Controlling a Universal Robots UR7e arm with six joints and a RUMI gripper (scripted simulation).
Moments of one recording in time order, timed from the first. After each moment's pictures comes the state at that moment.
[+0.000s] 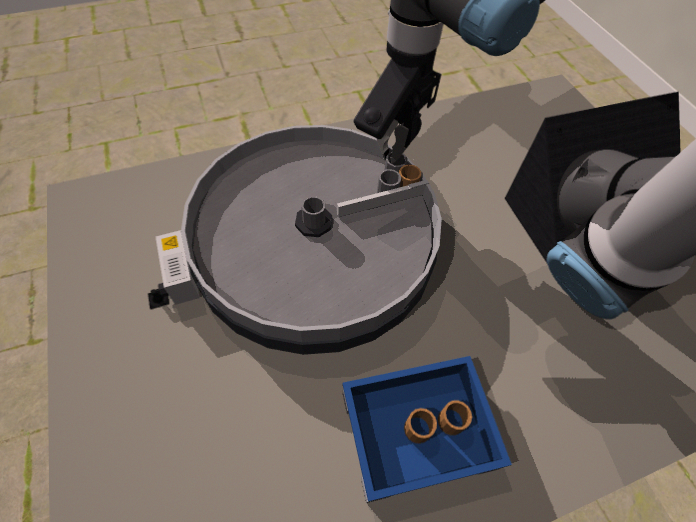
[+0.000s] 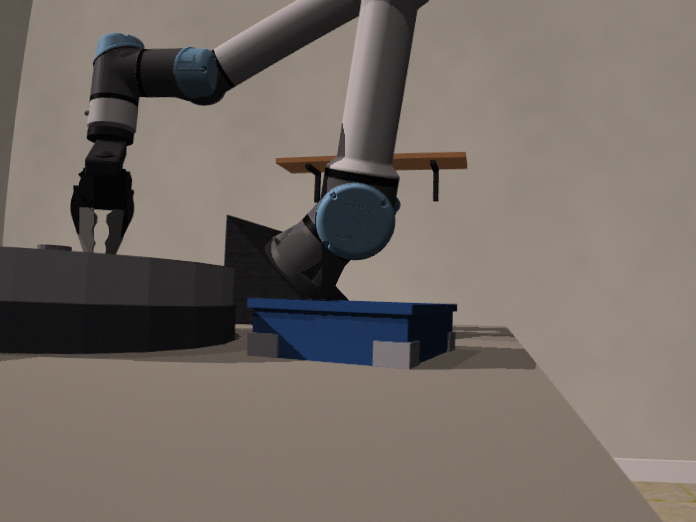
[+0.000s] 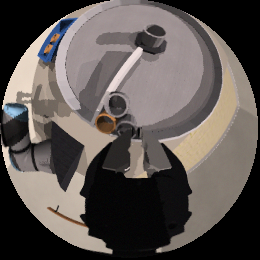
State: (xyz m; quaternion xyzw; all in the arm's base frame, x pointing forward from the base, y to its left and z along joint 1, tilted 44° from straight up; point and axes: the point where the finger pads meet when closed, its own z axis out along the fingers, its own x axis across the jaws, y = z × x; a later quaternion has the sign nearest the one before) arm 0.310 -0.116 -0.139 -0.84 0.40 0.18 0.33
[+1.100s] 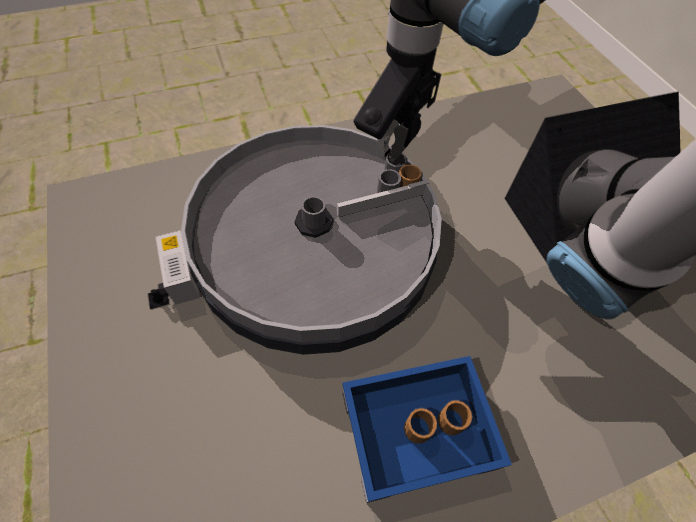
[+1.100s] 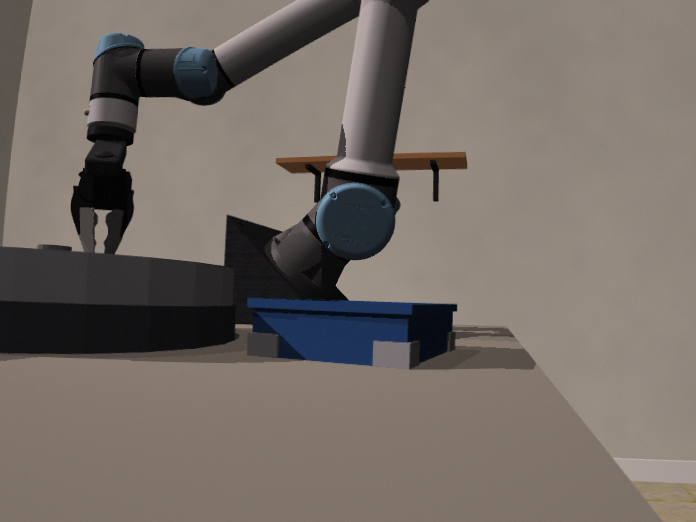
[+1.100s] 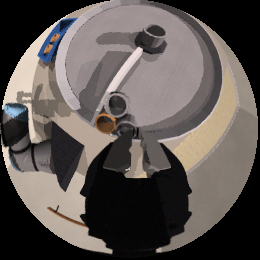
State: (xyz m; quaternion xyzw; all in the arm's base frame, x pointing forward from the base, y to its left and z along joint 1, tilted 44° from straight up) arm 0.310 -0.116 -0.139 -0.84 0.40 0.18 0.33
